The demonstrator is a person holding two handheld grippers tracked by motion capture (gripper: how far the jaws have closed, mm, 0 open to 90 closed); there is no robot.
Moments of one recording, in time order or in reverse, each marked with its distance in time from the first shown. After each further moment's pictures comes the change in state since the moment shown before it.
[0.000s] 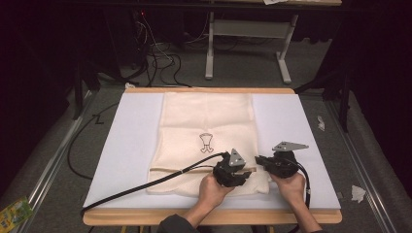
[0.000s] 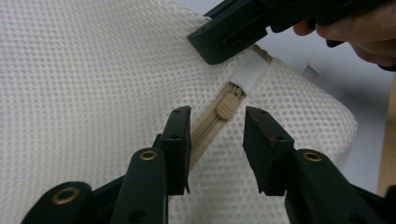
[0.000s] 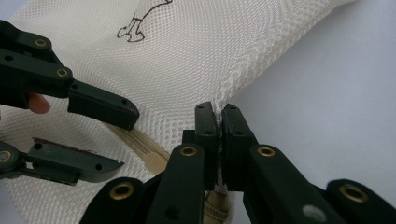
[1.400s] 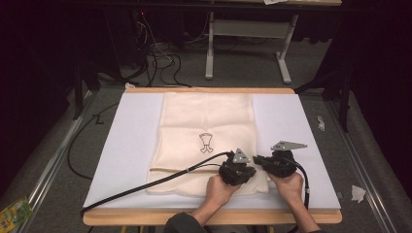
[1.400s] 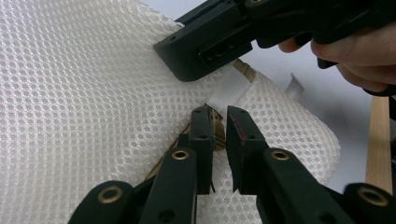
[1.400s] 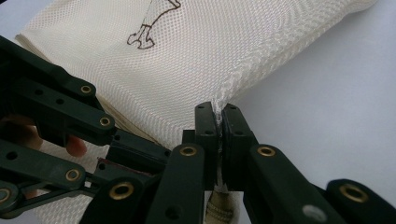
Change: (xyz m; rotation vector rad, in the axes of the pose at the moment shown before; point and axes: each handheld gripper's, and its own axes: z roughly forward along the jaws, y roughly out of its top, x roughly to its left) left arm 0.001 0.003 0.021 -0.011 -0.079 -0.067; right arm 0.003 0.002 0.004 -0.007 0.026 0.015
